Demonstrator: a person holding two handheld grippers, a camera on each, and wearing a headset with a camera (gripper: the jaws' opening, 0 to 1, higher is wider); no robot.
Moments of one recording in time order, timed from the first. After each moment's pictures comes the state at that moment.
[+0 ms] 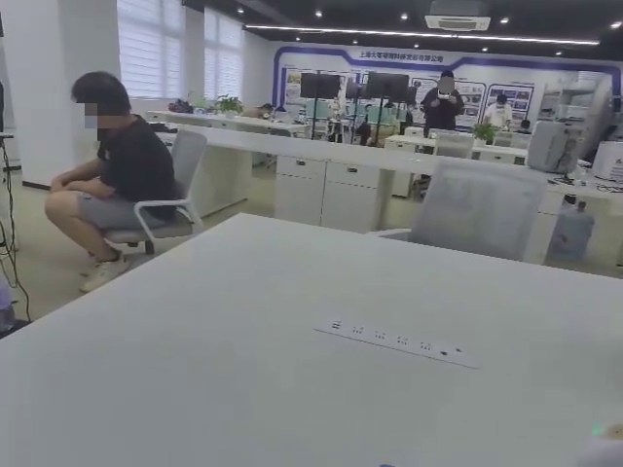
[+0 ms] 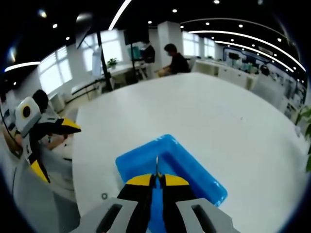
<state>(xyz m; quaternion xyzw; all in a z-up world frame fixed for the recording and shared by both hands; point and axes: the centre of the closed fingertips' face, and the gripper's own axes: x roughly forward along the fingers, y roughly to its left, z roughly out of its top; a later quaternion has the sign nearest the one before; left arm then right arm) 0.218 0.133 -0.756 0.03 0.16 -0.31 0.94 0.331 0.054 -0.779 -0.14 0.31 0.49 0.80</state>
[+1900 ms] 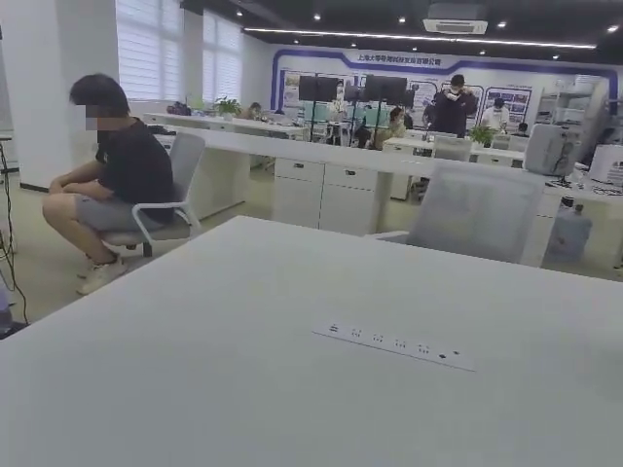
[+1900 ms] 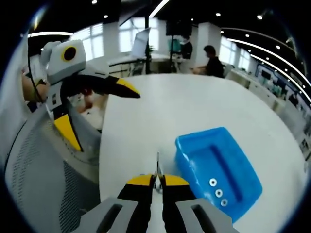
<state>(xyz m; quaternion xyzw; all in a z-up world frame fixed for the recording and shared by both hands) 0.218 0.134 -0.758 0.04 0.17 -0.31 0.93 0.244 0.076 -0.806 -0.23 0.28 0.59 0.72</state>
